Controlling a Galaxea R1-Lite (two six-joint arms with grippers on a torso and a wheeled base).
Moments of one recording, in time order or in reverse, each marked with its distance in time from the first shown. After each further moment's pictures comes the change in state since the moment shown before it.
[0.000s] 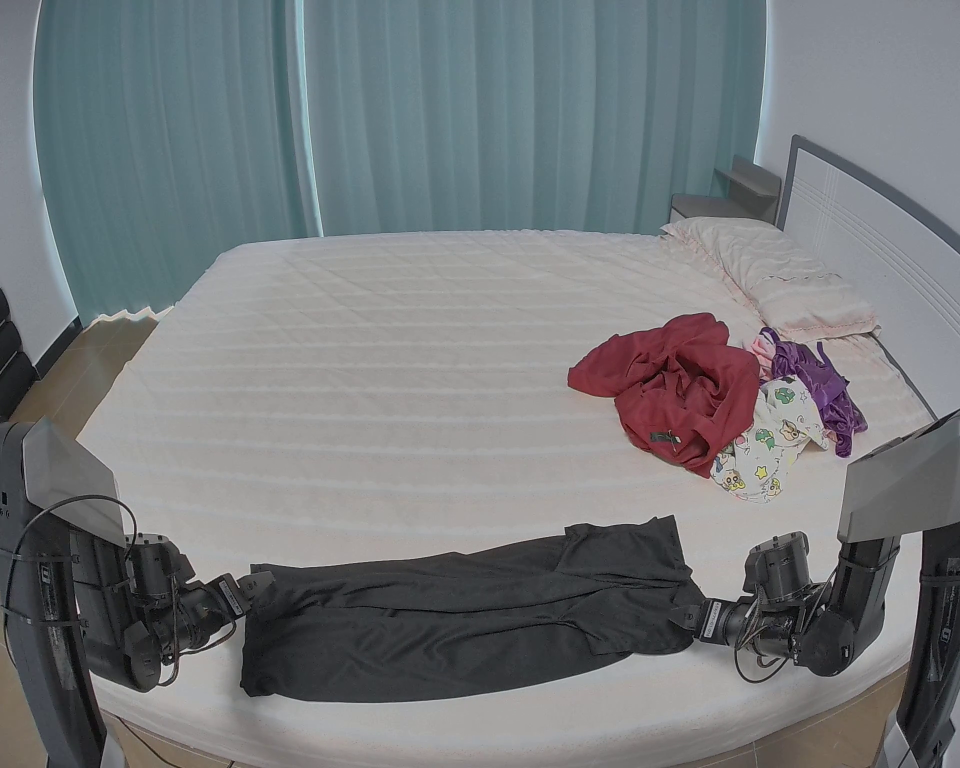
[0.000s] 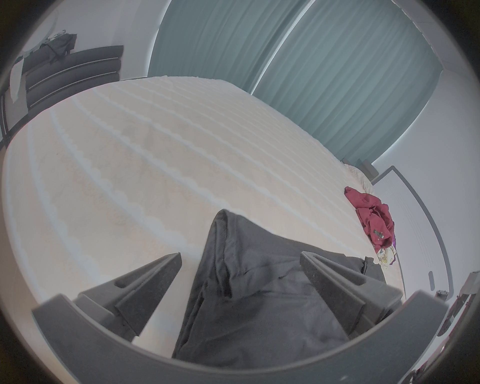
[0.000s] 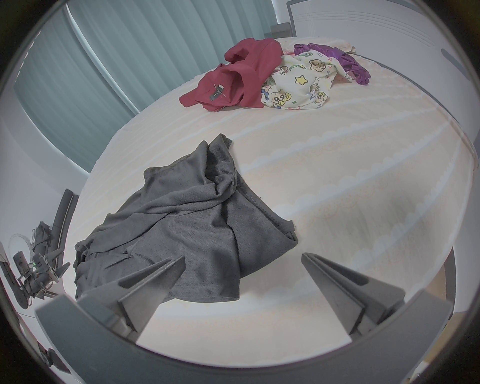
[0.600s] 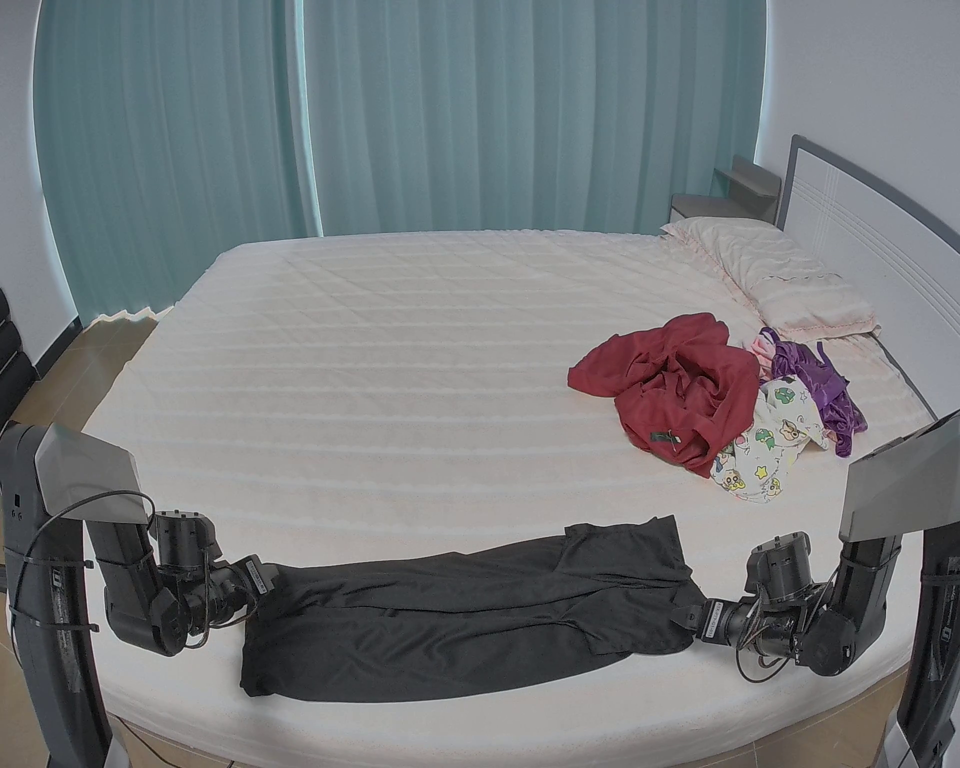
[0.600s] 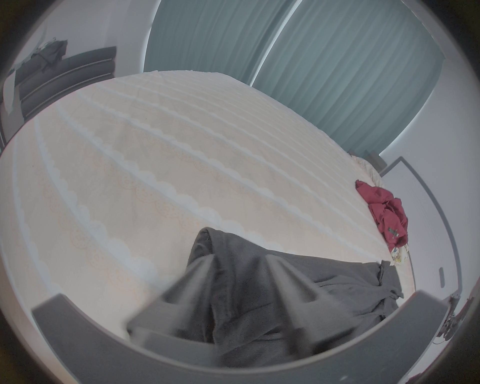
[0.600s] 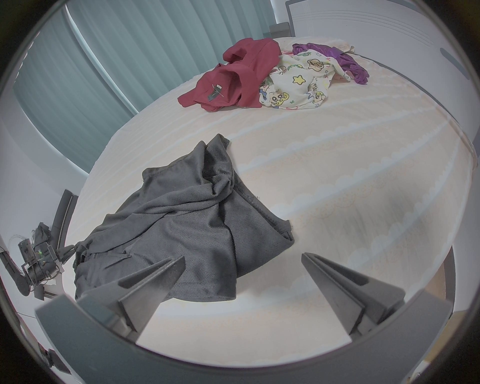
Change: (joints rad) left arm -0.051 0.029 -0.281 0.297 0.059 0.019; right arm -0.007 -0.002 0.005 0.000 0.000 -0.001
